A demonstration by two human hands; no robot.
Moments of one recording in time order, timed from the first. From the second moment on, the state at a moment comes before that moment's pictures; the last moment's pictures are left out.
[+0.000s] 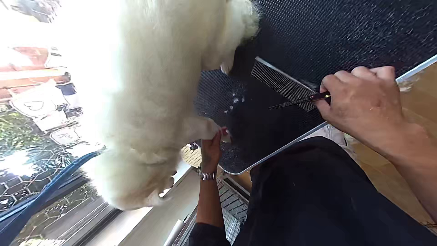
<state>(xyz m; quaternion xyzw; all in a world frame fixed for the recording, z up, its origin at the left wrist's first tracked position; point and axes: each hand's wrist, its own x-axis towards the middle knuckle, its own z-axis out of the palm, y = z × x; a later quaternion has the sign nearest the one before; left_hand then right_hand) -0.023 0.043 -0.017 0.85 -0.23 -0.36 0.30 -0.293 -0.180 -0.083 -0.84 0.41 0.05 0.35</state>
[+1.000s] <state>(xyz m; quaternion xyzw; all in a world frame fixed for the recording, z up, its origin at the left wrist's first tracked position) 0.039 0.095 0.131 0.79 -0.15 -0.48 0.36 -0.076 0.001 -0.112 -0.30 0.41 -0.23 0.83</state>
